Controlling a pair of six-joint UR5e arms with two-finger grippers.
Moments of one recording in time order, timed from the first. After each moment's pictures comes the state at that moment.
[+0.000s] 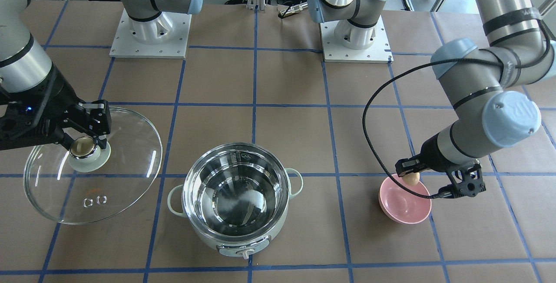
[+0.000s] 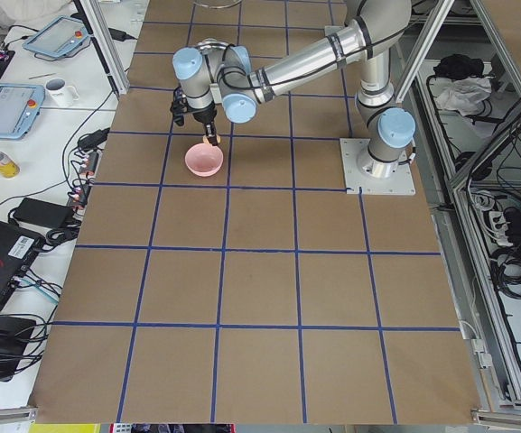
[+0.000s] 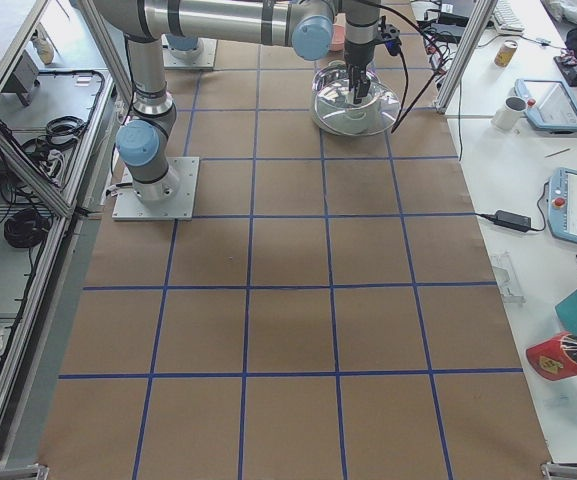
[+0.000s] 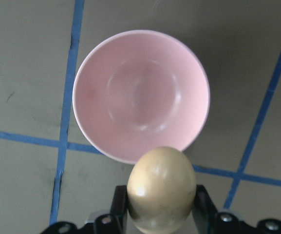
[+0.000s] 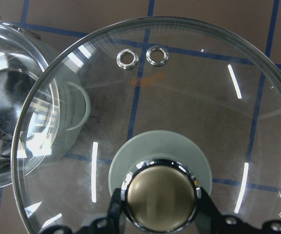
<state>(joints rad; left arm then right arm) -1.34 -1.92 -1.58 -1.32 1.56 0.01 1.47 -1.37 1.41 -1.71 -1.53 -0.27</state>
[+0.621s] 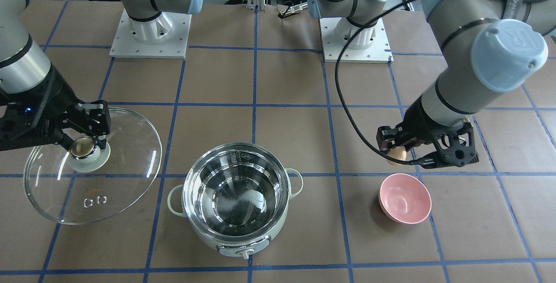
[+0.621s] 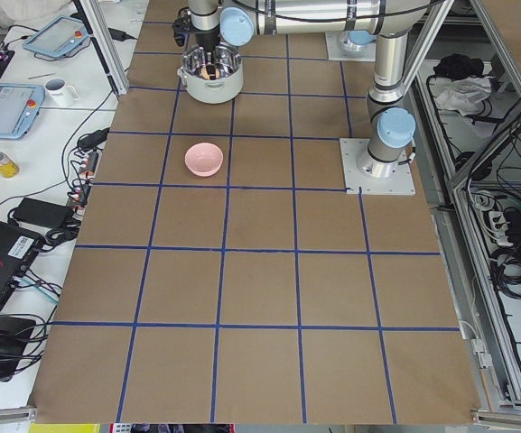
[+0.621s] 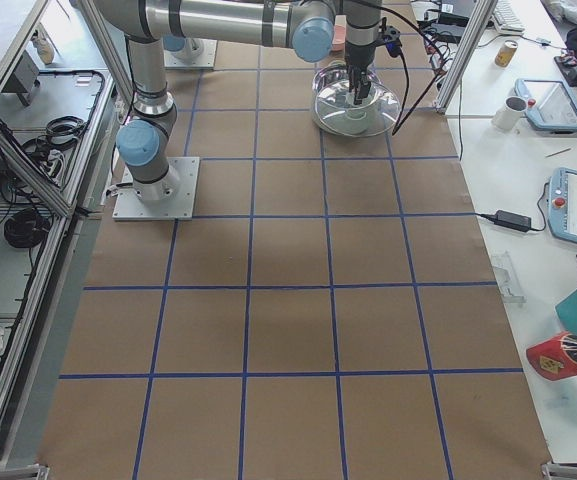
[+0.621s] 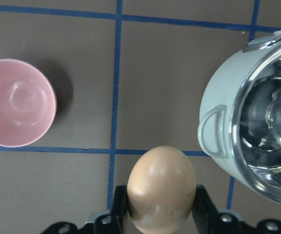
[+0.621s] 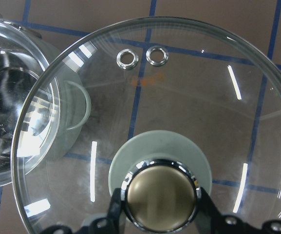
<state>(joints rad) -1.60 -1.83 -1.39 -1.48 1.50 -0.10 1.47 -1.37 1.41 -1.71 -1.52 -0.28</state>
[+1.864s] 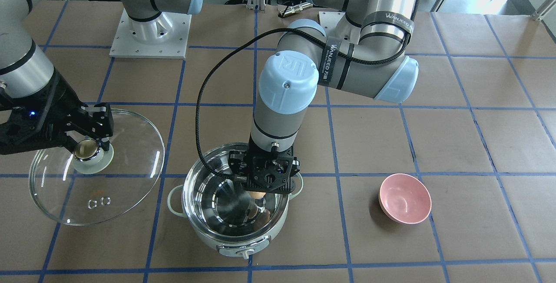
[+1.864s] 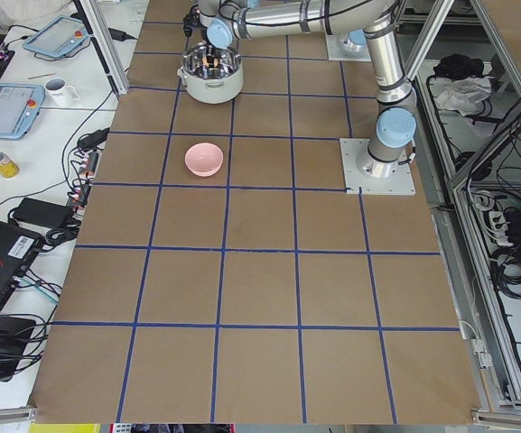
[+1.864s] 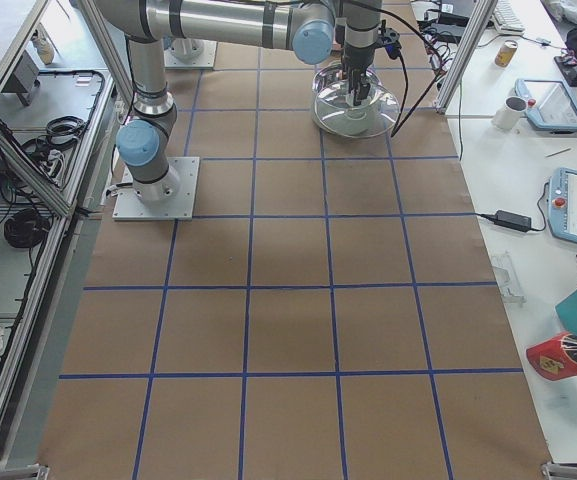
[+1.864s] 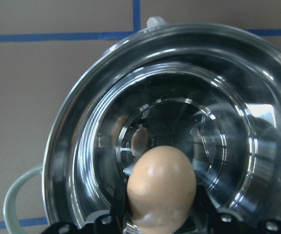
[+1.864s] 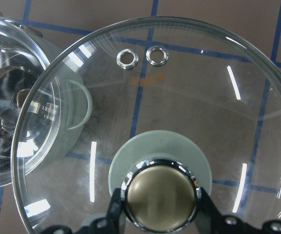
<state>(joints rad) -1.90 -2.10 -1.37 -1.12 1.50 -0.30 1.47 -1.37 1.43 -1.72 -1.51 -0.28</state>
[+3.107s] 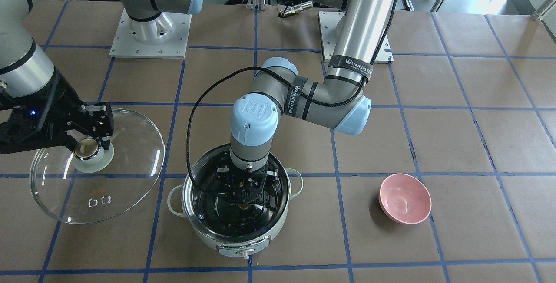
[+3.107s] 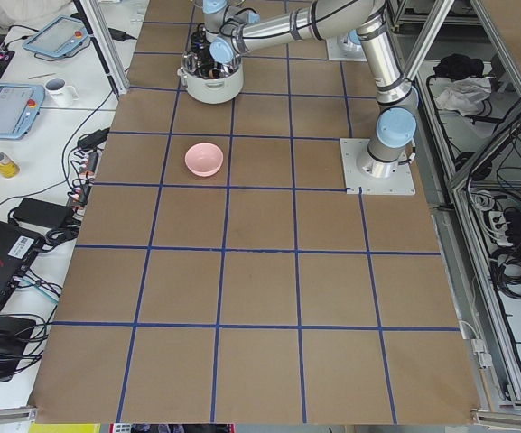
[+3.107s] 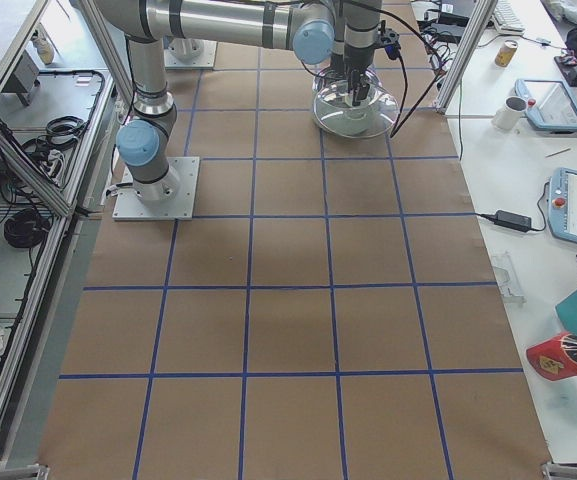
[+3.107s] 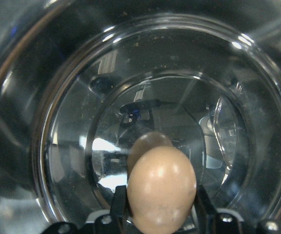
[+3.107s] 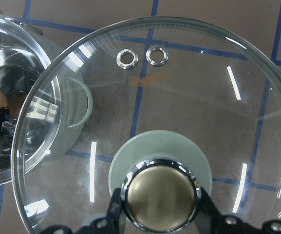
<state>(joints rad) -1.94 -2.18 -1.43 -1.02 1.52 -0.33 1.47 -1.37 1.43 -1.71 -1.51 -0.28</state>
